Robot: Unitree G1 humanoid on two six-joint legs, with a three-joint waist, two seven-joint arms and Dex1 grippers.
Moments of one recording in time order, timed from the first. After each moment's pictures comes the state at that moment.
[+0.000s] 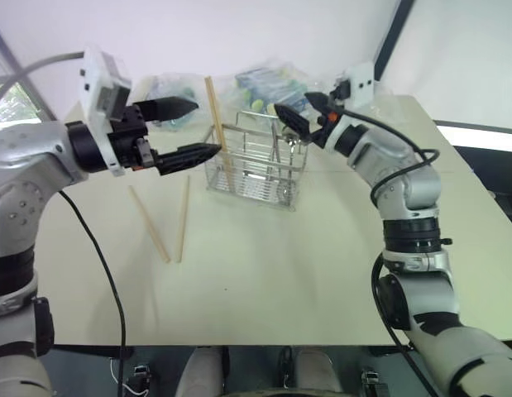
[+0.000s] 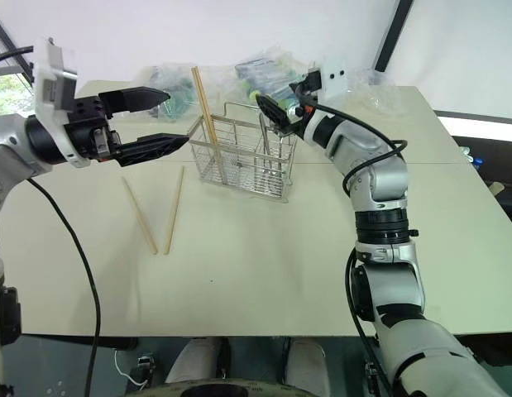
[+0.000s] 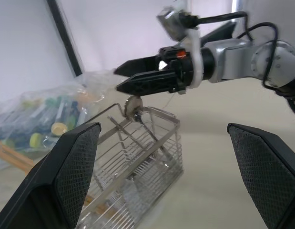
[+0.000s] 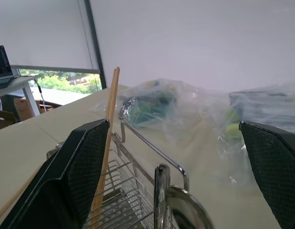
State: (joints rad) left arm -0.68 0.85 0.19 -0.31 -0.82 0.80 -0.80; right arm -0.88 -0.35 -0.10 0.08 0.45 0.62 0.51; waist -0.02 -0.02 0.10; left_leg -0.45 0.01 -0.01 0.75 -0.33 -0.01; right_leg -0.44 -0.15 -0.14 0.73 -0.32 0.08
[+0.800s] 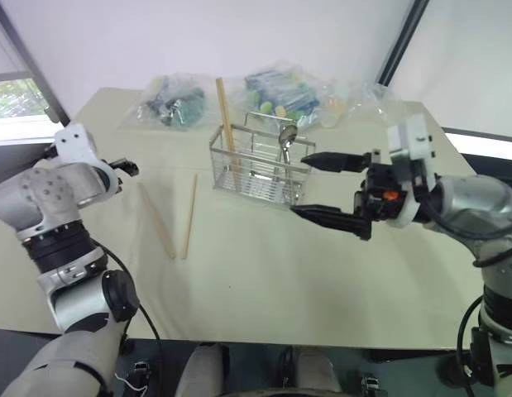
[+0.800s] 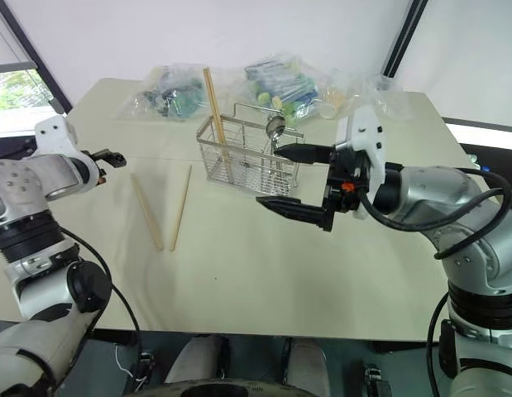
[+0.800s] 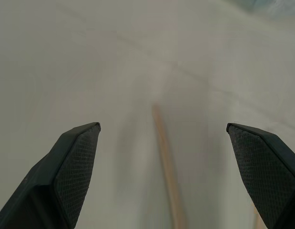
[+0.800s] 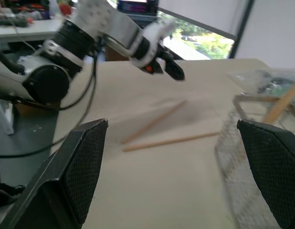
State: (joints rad) left arm -0.84 0.41 0.58 0.08 -0.44 1.47 0.34; right arm -0.48 -0.75 -0.17 -0.59 0.91 0.86 0.82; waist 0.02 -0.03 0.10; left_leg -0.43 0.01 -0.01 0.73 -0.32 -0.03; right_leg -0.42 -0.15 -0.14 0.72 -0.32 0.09
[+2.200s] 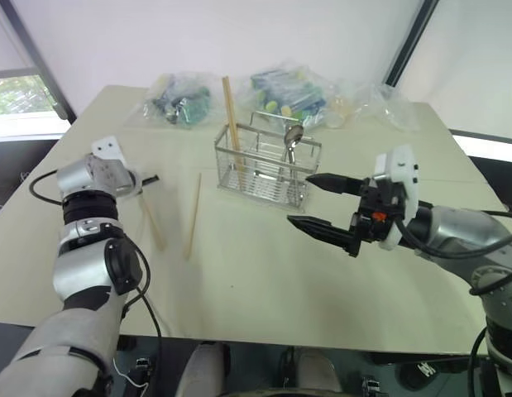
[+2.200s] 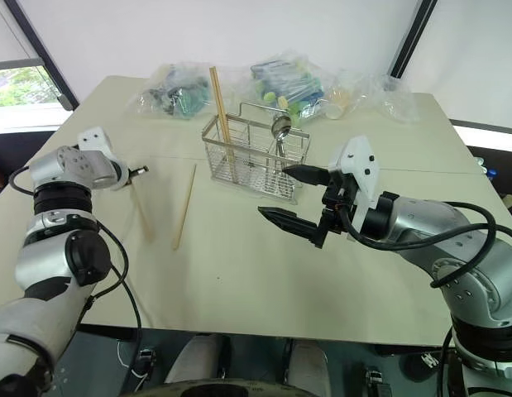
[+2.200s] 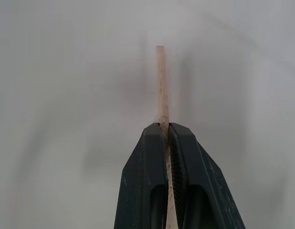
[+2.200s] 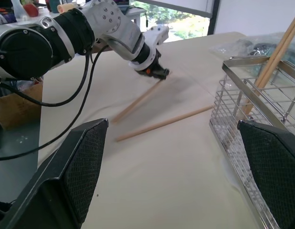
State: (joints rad) left arm -1.06 0.43 0.49 0.80 -0.25 0.91 0.22; right arm -0.31 -0.76 -0.18 -0.68 0.97 0.86 0.59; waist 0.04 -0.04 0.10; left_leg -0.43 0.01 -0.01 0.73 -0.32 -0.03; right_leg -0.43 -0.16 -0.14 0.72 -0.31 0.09
